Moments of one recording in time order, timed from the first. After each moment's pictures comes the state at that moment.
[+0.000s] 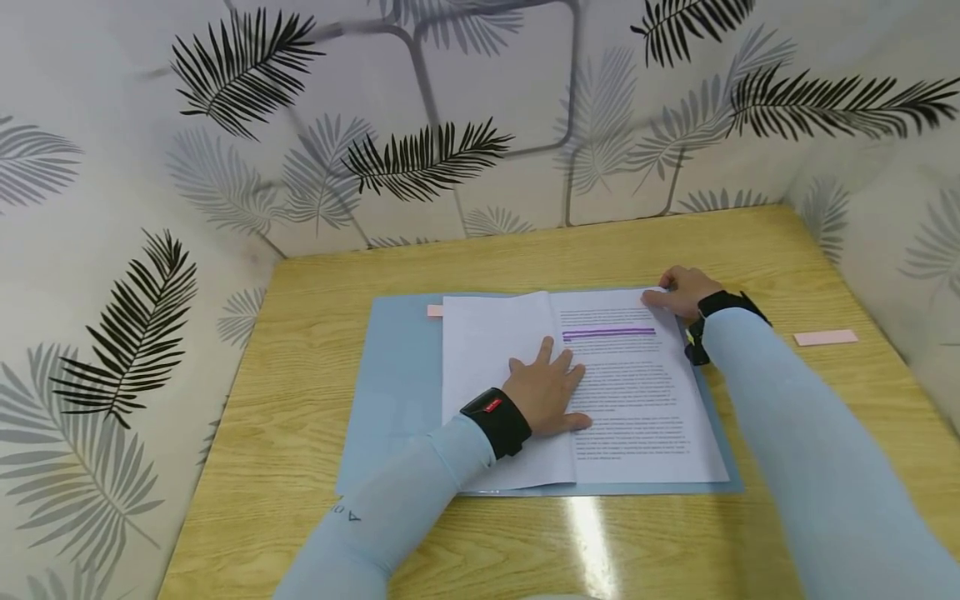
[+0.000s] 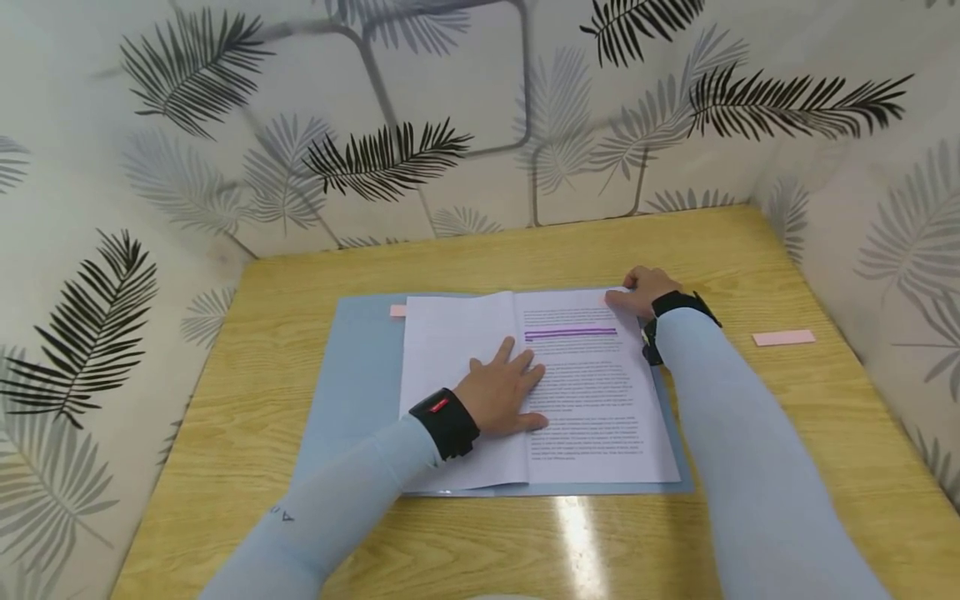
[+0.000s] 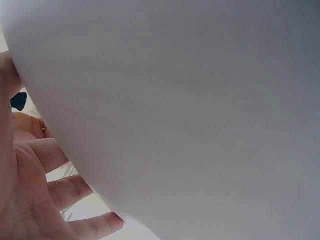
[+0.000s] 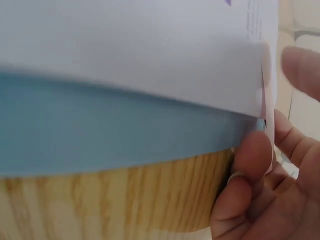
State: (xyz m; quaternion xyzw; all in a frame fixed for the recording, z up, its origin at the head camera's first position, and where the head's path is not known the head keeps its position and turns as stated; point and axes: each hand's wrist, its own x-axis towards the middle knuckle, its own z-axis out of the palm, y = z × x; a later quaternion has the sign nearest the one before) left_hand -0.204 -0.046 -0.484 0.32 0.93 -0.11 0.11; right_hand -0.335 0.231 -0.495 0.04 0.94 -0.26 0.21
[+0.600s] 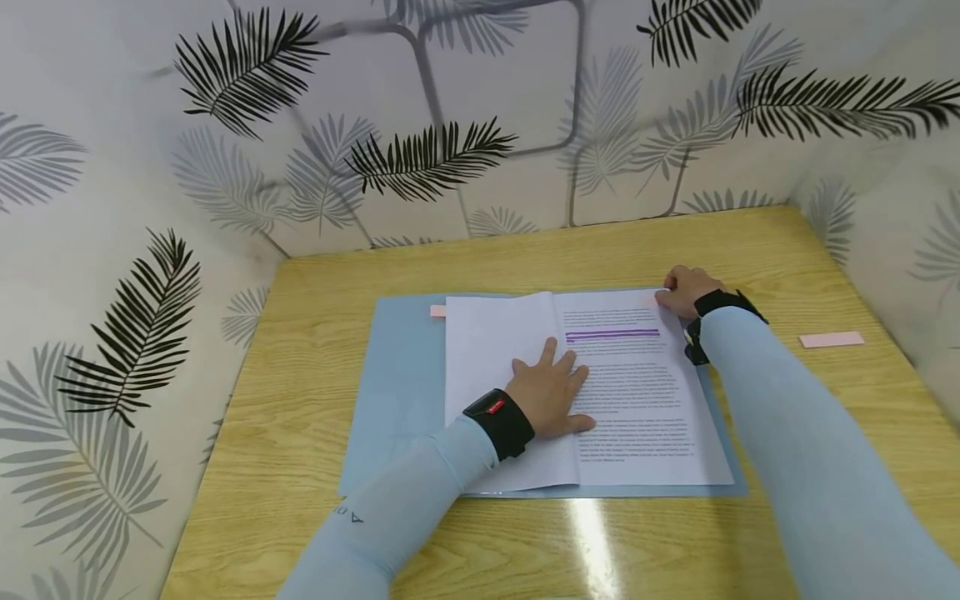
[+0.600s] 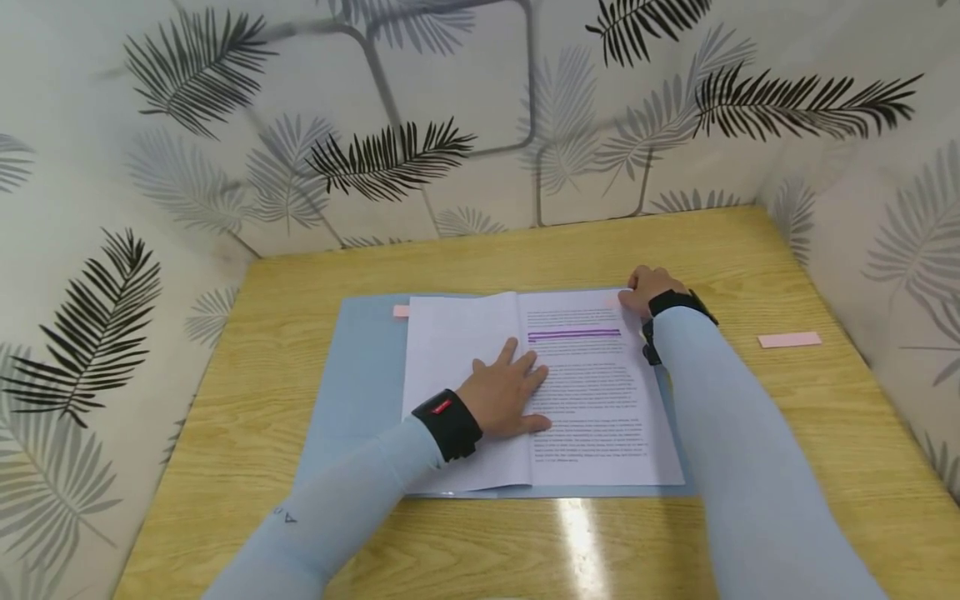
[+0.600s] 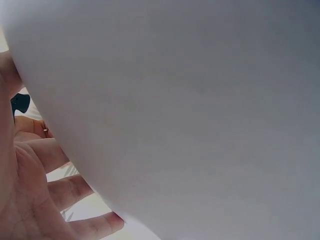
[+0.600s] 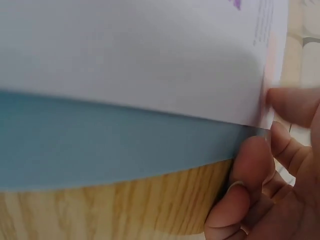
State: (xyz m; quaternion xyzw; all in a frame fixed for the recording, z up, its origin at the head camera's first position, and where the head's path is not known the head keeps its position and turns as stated) left_hand -0.204 -0.045 -0.487 0.32 0.93 -0.12 0.12; right_hand -0.342 0.229 -0.503 0.05 0.95 -0.23 0.20
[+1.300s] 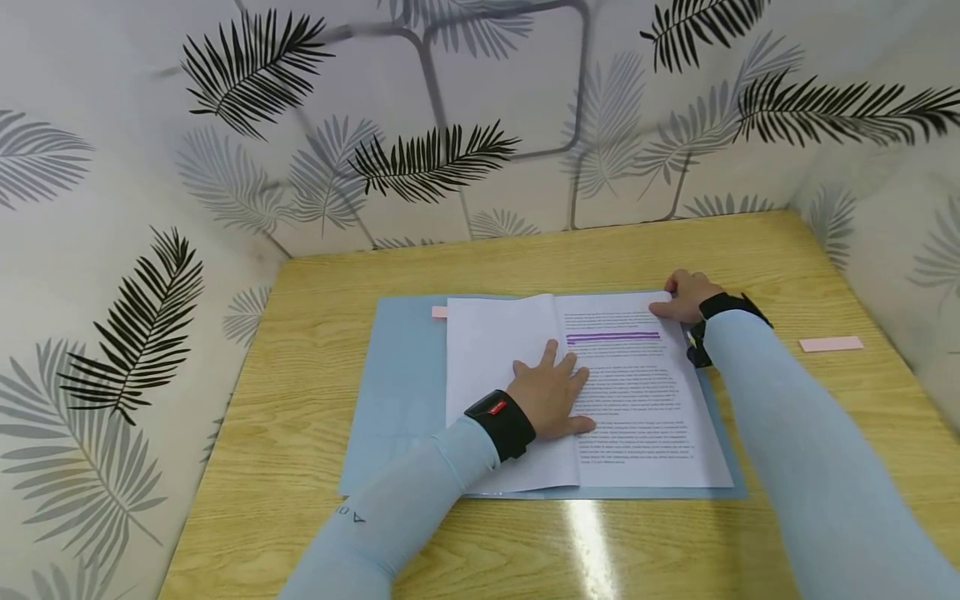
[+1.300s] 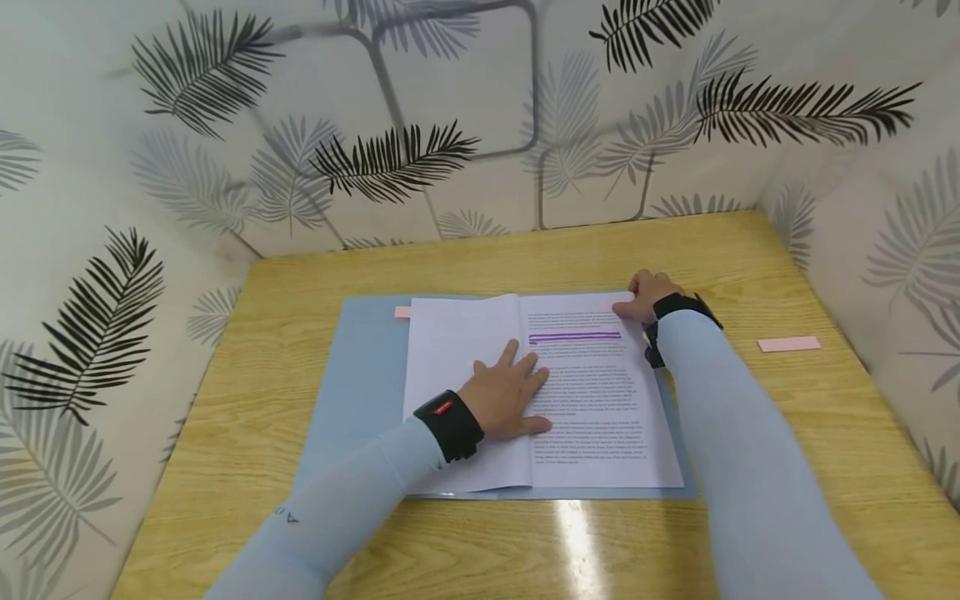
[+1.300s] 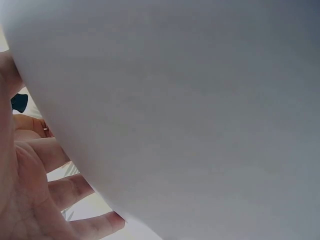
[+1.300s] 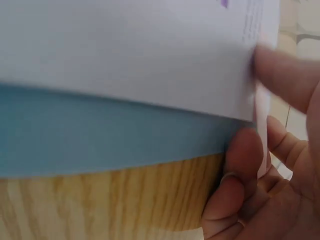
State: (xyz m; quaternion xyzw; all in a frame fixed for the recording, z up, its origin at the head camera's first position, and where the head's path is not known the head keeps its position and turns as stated) left_hand -0.203 -0.045 -0.483 0.32 0.93 -0.12 0.12; right_hand -0.341 0.231 -0.501 0.02 0.95 -0.23 0.21
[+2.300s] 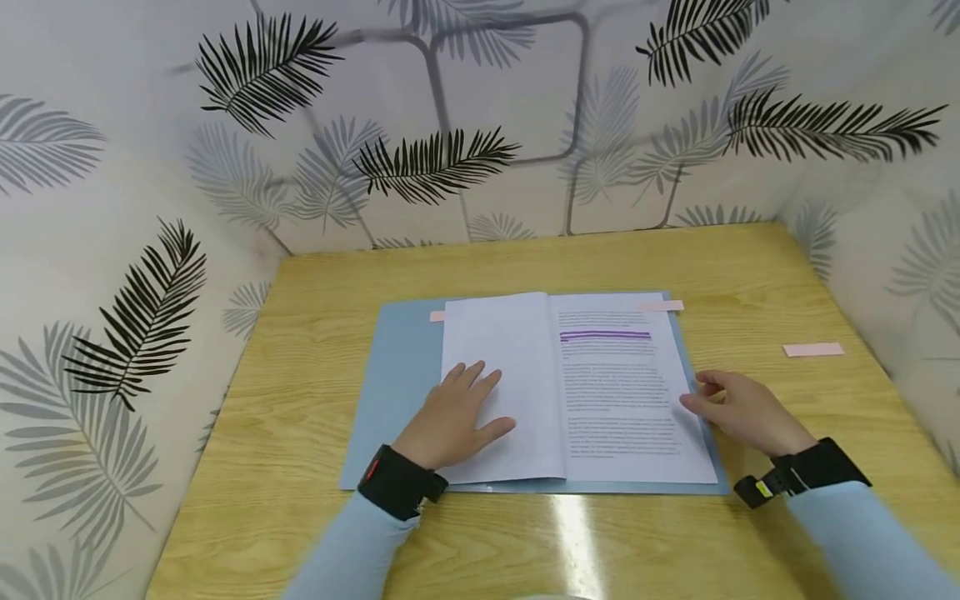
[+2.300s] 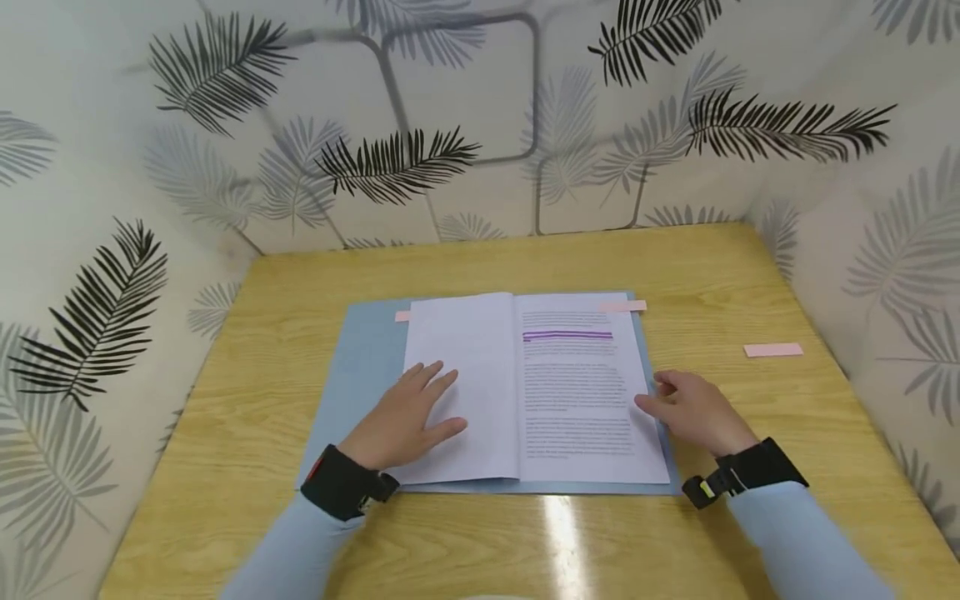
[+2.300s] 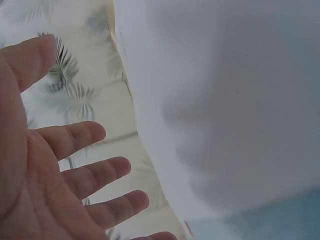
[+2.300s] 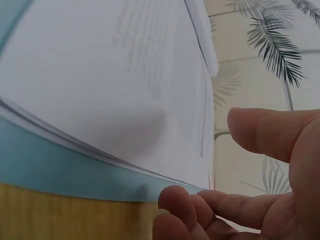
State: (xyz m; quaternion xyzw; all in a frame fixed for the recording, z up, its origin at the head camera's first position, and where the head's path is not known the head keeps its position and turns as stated) left_hand -0.150 -0.153 -0.455 0.21 0.96 0.12 0.09; right_hand -0.165 0.249 -0.475 -0.04 0.93 -0.32 0.19
